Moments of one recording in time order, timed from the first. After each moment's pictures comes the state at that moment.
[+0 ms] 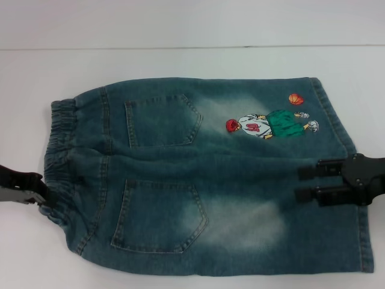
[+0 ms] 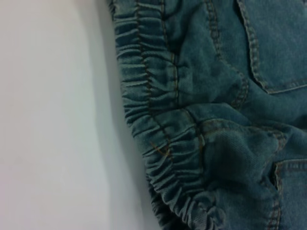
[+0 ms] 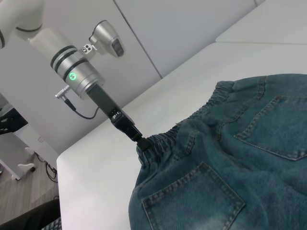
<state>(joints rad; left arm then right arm) -0.69 -1.99 0.58 0.85 2.80 1.69 -2.50 0.52 1.97 -0.67 -0.67 -2.13 -1.80 1.66</state>
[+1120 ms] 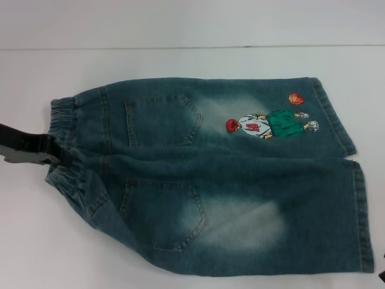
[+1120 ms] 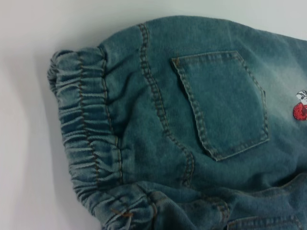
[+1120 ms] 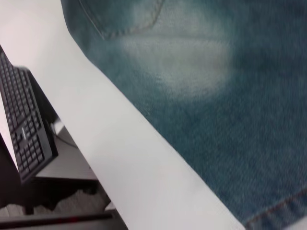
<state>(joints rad) -0.73 -1.99 0.57 0.88 2.69 1.66 -2.49 0.60 1.94 -0.72 -0.86 -2.72 -1.99 1.98</state>
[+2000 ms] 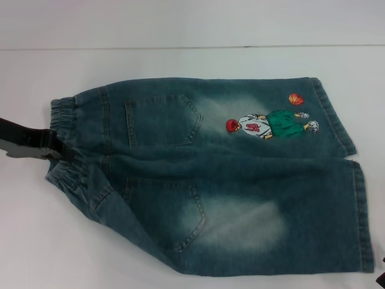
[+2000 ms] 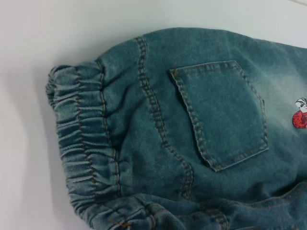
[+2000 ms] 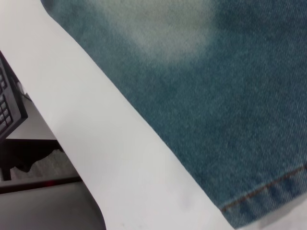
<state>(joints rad) -0.74 -1.99 0.57 0.88 2.69 1.64 -2.49 0.69 1.96 -0.78 -0.77 -2.85 -1.91 2.01</state>
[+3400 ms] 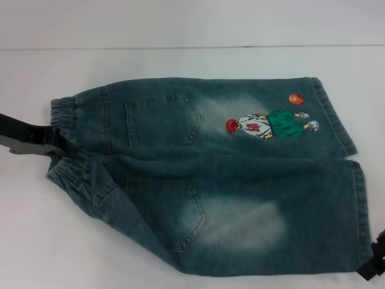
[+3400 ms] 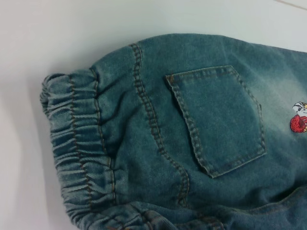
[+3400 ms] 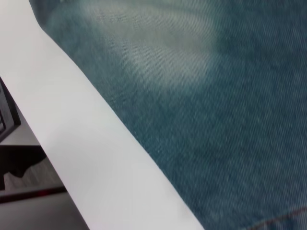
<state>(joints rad) -0.75 -1.99 0.57 0.88 2.69 1.63 -2.49 0.74 1.97 -0.80 -0.70 -2.84 -1.83 2.03</state>
